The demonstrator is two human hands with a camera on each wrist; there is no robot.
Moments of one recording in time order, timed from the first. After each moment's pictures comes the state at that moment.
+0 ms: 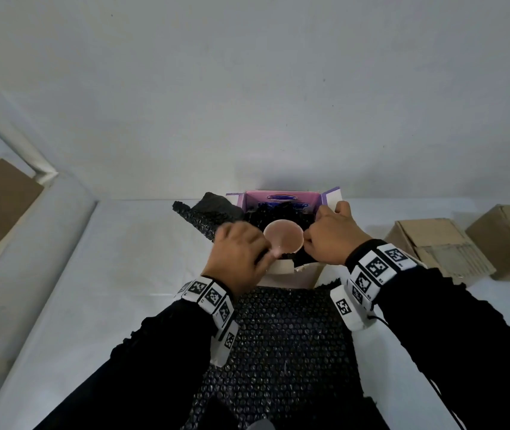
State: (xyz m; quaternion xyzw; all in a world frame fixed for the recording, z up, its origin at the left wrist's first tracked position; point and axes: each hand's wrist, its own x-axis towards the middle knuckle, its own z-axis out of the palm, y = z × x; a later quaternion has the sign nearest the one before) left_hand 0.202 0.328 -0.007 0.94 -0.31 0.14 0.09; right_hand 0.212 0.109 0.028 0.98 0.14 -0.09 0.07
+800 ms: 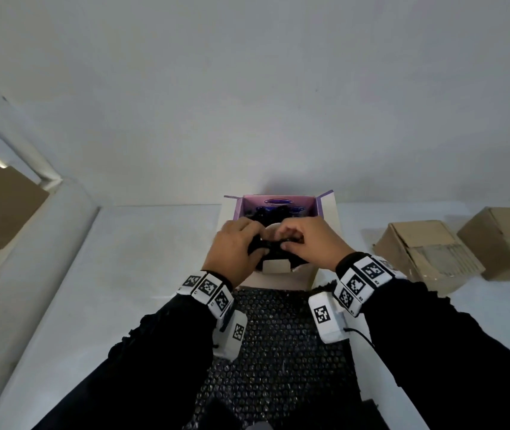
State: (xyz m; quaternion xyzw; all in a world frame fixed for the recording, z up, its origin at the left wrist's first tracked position) left_hand 0.210 0.330 0.007 0.92 -0.27 0.07 0.28; right_hand 0.201 0.123 0.026 0.90 0.16 -0.04 -0.41
